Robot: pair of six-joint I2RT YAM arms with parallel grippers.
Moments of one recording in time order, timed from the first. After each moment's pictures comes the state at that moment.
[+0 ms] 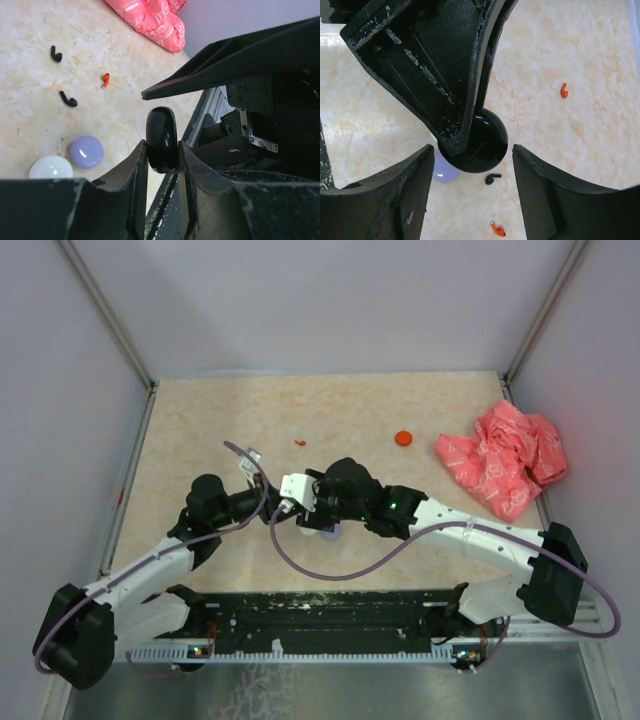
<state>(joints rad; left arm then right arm) -0.53 1.02 0.43 0.50 0.63 -0.70 1.04 1.31 1.05 -0.31 -0.04 -0.53</state>
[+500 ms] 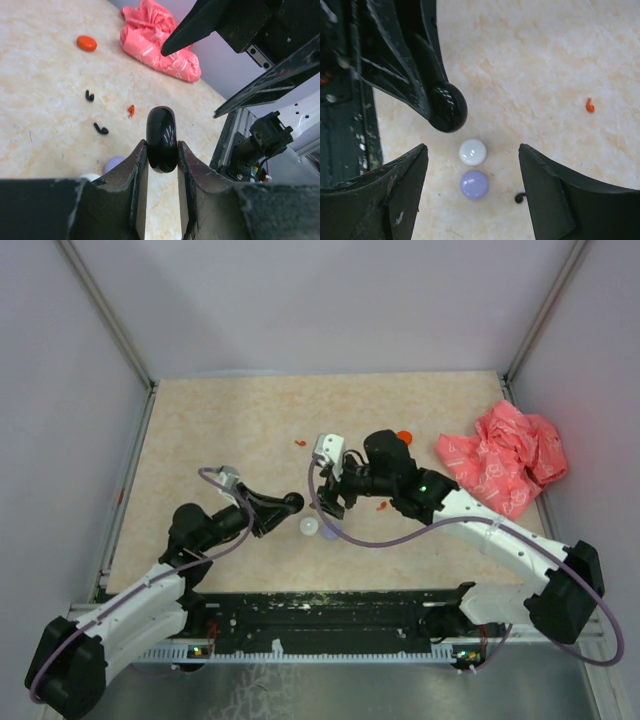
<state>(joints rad) -0.52 0.80 0.22 0.69 0.50 -0.56 0.83 1.24 1.05 -0.28 -0.37 -0.32</state>
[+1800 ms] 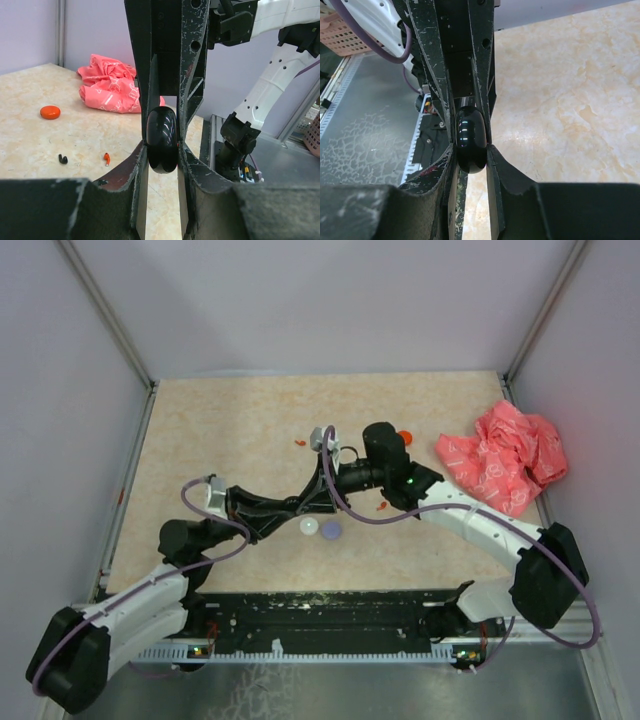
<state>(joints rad) -0.52 0.85 0.16 1.15 0.66 -0.56 0.74 1.33 1.00 0.07 -0.95 0.05</state>
